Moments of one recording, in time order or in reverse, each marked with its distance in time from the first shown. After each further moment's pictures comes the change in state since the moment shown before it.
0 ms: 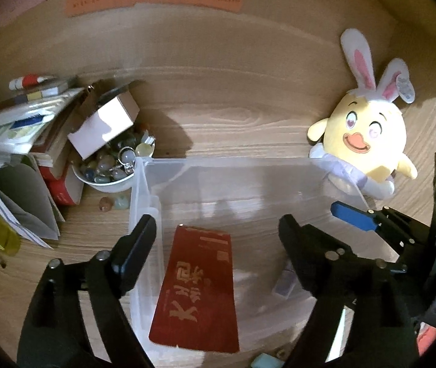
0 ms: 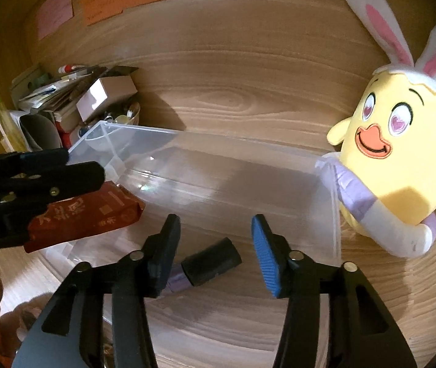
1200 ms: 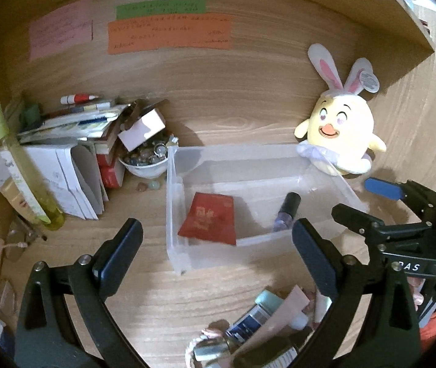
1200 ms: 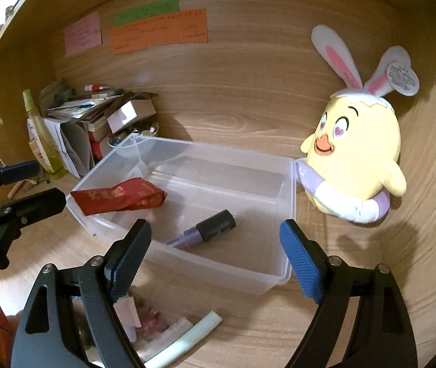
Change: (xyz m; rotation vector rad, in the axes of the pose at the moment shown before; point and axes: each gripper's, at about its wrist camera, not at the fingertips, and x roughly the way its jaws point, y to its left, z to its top) left arm -0.092 -0.010 -0.063 0.065 -0.115 0.060; right arm -0.085 0.012 -0.034 0.005 -0.097 -0.010
